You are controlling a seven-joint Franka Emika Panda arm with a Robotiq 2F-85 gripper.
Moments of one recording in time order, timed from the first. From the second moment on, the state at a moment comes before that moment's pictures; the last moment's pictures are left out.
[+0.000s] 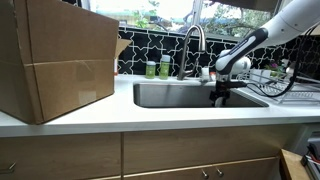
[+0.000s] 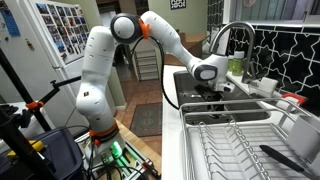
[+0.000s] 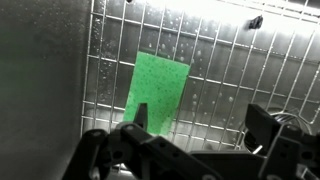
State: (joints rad) arm -0.36 0.46 -0.25 -1.95 0.13 2.33 -0.11
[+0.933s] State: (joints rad) arm -0.39 0.67 -0.25 -1.86 0.14 2.39 -0.02
